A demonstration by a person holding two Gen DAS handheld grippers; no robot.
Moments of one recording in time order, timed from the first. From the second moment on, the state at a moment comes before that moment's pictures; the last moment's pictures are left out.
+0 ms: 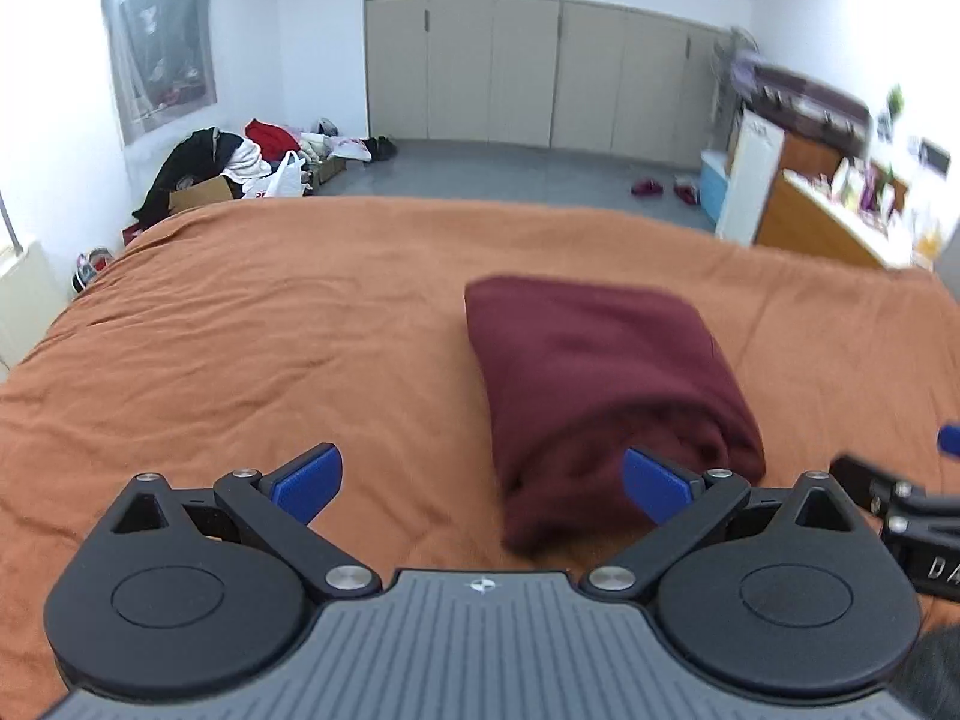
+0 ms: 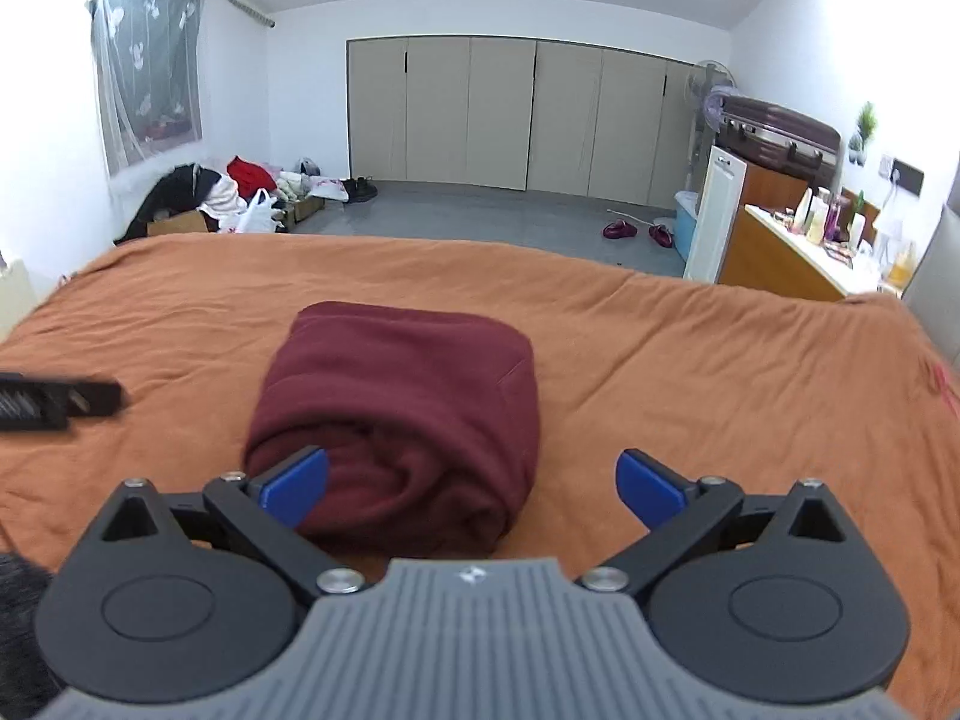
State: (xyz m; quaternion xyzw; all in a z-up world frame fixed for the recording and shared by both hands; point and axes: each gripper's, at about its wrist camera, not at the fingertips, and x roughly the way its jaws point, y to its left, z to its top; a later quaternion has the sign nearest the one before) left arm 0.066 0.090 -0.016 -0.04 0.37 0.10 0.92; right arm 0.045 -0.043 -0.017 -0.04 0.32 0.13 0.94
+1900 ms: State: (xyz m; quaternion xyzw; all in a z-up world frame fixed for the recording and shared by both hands) left arm 0.034 0.056 -0.012 -0.03 0.39 0.07 0.92; right arm -0.015 -0.059 0.007 -0.01 0.36 0.13 0.92
